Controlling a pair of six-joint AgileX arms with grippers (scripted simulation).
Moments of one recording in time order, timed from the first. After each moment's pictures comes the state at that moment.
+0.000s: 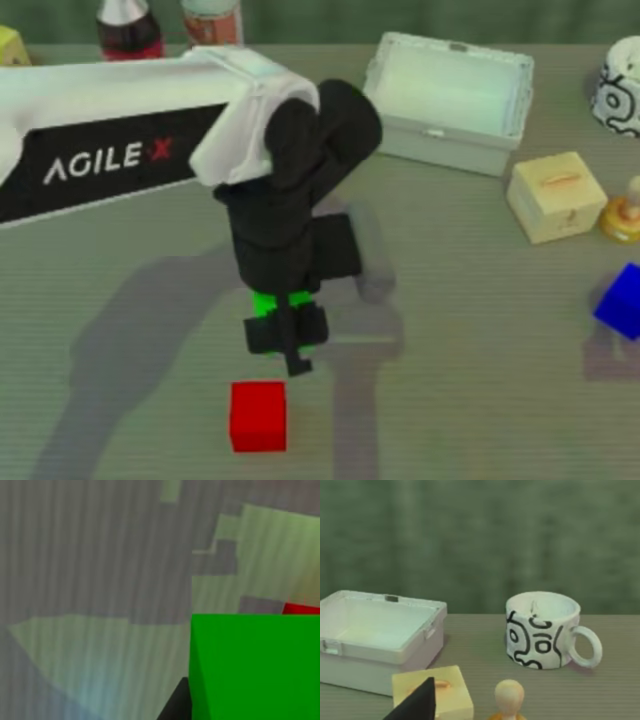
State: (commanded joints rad) left arm -0.72 1.93 1.42 -1.06 0.01 0.69; right arm 0.00 0.00 0.00 0.00 0.00 0.00
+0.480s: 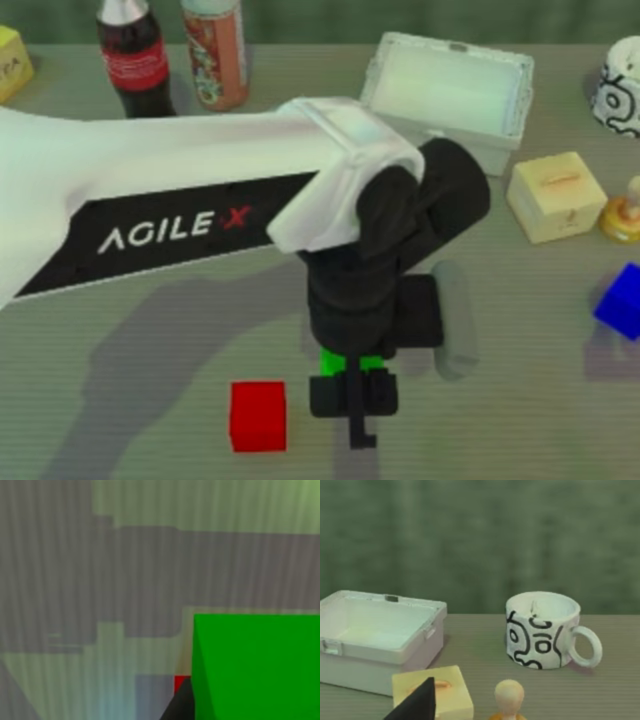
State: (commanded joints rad) left arm -0.93 1.92 1.45 -1.08 0.01 0.63; right arm 0.00 0.00 0.00 0.00 0.00 0.00
